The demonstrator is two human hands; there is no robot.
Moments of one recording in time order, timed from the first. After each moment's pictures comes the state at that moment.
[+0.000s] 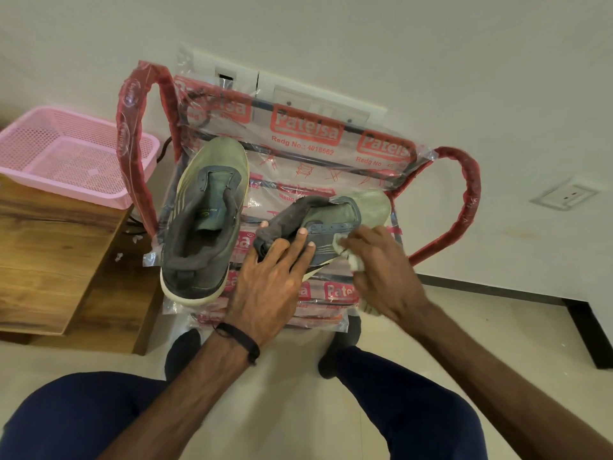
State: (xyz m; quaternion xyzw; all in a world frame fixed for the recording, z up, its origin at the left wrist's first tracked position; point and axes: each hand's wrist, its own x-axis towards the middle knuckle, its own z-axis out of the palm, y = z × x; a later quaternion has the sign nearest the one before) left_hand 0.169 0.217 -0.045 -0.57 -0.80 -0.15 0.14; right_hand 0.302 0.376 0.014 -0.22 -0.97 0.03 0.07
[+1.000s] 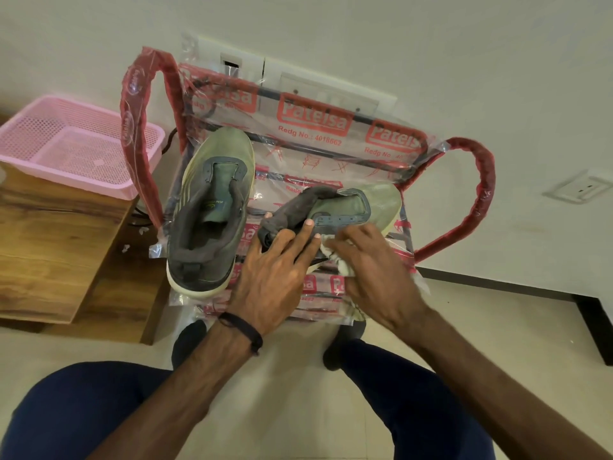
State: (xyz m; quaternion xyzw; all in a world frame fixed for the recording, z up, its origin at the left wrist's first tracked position) left_hand 0.165 0.217 -0.045 -0.58 -0.79 -0.15 0.13; right_hand 0.298 0.351 0.009 -0.16 -0.98 0.00 0.08
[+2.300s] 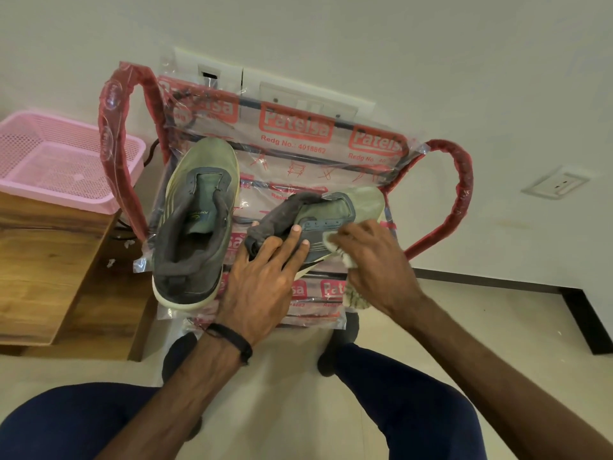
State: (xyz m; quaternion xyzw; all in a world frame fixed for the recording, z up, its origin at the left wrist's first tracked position) left_hand 0.165 0.219 -0.043 -0.58 -0.79 -0.15 0.12; right_hand 0.305 0.384 0.009 -0.18 -0.98 -0.01 0.08
